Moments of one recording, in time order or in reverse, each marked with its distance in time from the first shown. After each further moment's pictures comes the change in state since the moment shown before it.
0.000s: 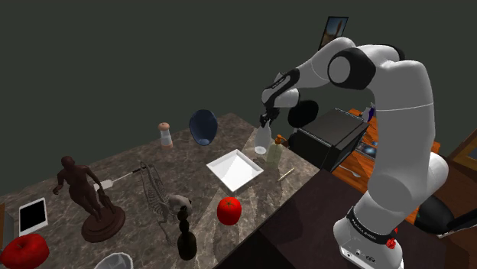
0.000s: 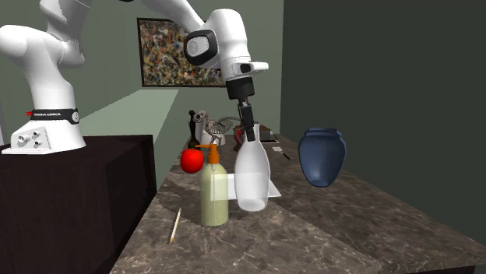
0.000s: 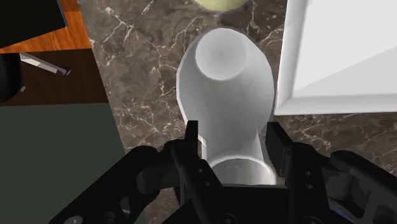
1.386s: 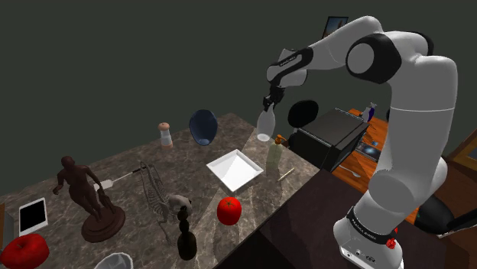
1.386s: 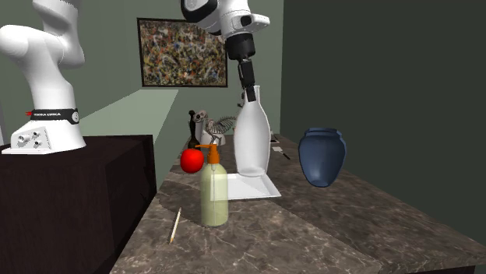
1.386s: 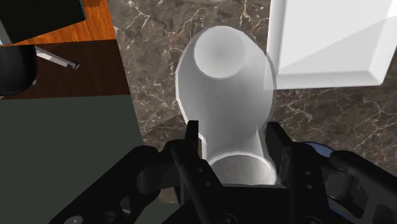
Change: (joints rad) arm 0.027 -0.180 -0.042 0.031 -0.058 -0.210 0.047
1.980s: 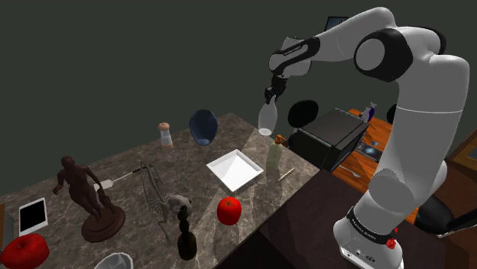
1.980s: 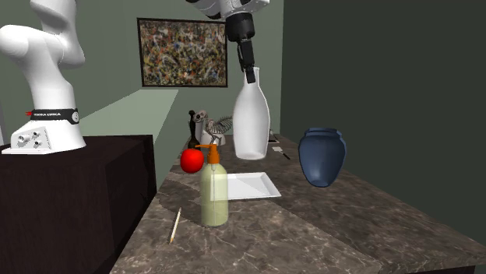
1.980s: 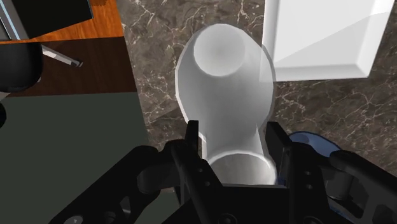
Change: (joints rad) arm 0.007 -0.065 -0.011 0.037 -0.023 -0.101 0.018
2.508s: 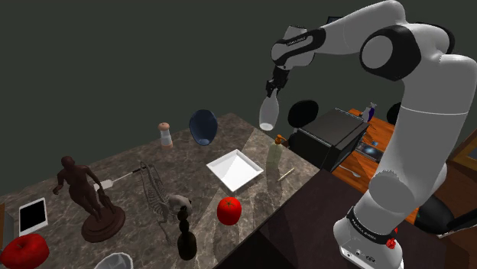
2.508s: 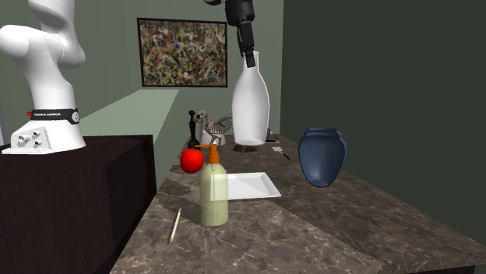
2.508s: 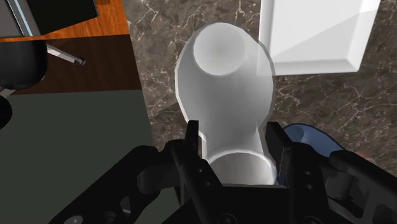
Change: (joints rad) arm 0.004 -0.043 -0.006 0.048 -0.016 -0.090 0.014
